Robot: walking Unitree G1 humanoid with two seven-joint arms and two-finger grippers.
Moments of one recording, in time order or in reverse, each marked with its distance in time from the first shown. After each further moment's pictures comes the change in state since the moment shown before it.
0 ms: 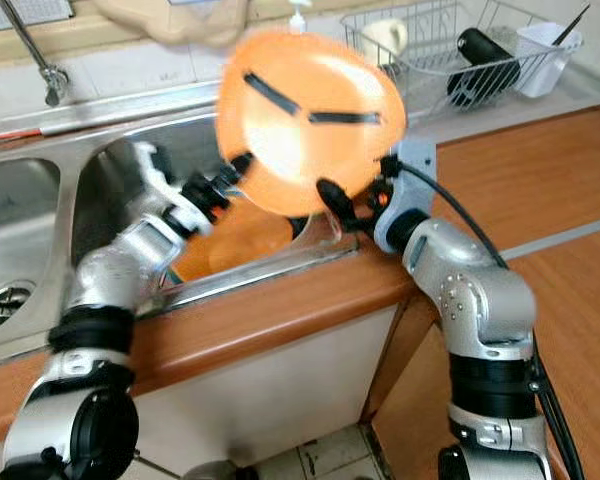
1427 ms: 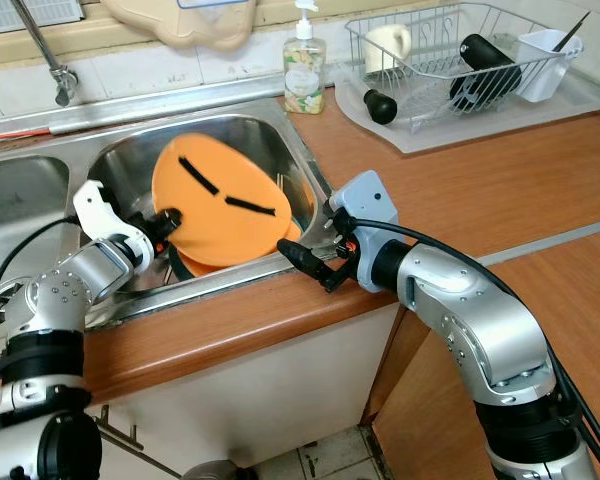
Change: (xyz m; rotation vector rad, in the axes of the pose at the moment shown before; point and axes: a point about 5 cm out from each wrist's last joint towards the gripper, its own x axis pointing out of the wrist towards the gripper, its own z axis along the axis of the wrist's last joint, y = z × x) left arm -0.059 0.059 0.011 0.105 0.137 0.714; right arm -0.023 0.035 -0.019 -0.310 0.172 0.281
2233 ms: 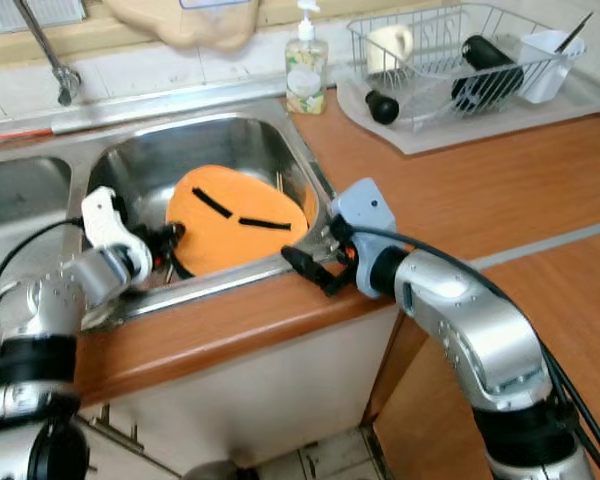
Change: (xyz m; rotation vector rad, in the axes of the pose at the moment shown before) left arm -0.011 0.010 -0.006 0.227 0.071 0.065; right arm 0.000 0.000 -0.011 0.006 0.055 -0.049
